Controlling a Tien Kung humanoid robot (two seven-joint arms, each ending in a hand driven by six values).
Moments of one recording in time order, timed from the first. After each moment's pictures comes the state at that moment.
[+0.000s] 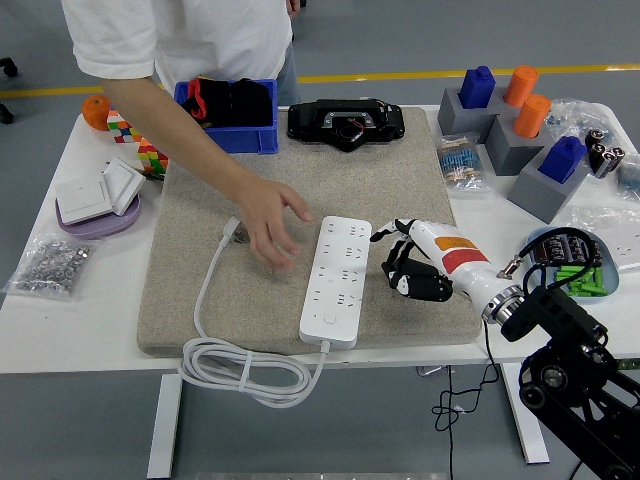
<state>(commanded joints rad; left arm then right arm) -0.16 0.05 -1.40 -0.18 1.42 -0.08 0.35 0.24 -0.25 0.89 1.52 -1.89 -0.14 -0.09</state>
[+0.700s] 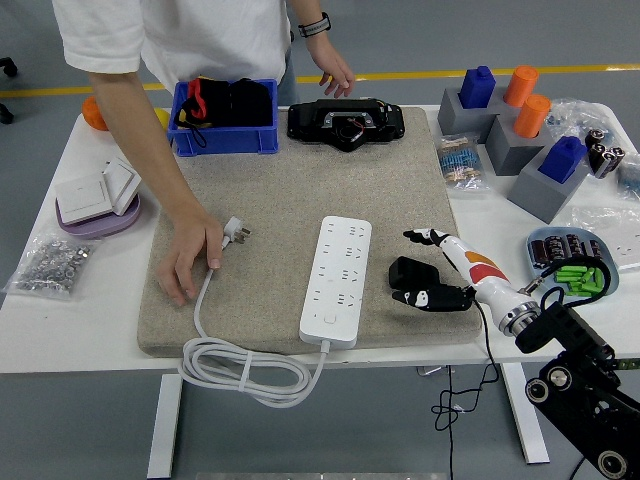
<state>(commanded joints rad) -0.15 0.04 -1.40 -0.18 1.41 -0.08 0.35 0.23 -0.23 0.92 1.31 -1.79 -0.21 0.02</state>
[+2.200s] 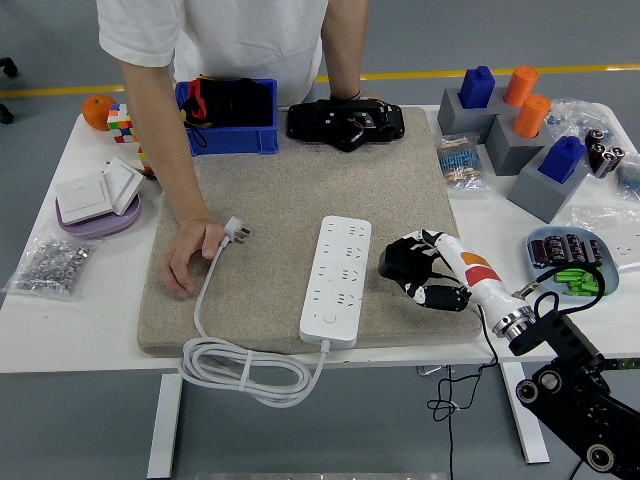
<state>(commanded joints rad) -0.15 0.04 -1.40 -0.18 1.40 -0.08 0.35 0.26 -0.23 0.85 1.25 -1.71 -0.35 0.20</state>
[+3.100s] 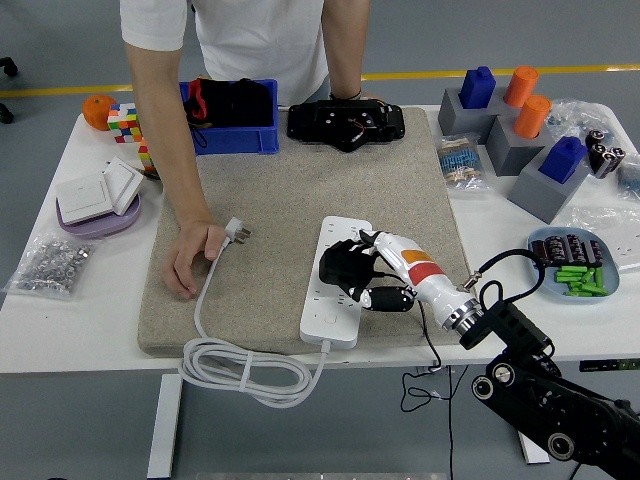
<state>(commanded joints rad) -0.16 0.05 -1.39 -0.18 1.41 -0.09 0.35 0.38 -0.15 0.67 1.19 -1.69 -0.37 0.22</state>
